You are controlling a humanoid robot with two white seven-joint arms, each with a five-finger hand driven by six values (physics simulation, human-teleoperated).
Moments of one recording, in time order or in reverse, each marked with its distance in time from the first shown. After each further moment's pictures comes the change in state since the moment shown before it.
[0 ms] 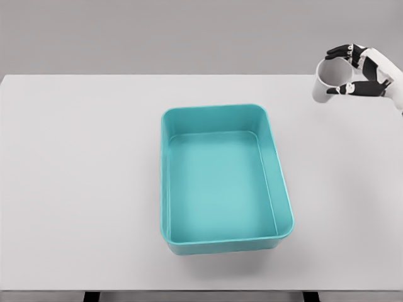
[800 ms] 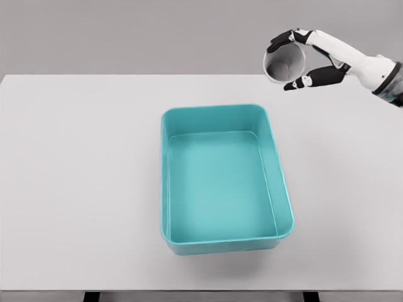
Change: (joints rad) left arm 0.000 0.000 0.000 0.000 0.000 0.000 0.000; right arm 0.014 -0.013 0.029 -0.492 0.235 -0.029 0.000
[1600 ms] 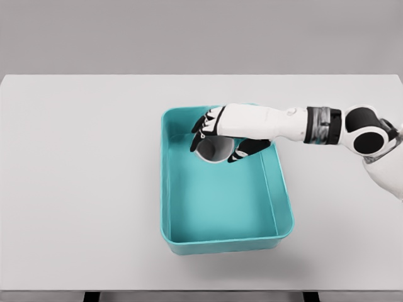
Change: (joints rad) left arm 0.000 0.000 0.000 0.000 0.000 0.000 0.000; right arm 0.012 -0.005 0.286 -0.382 0.293 0.011 0.001
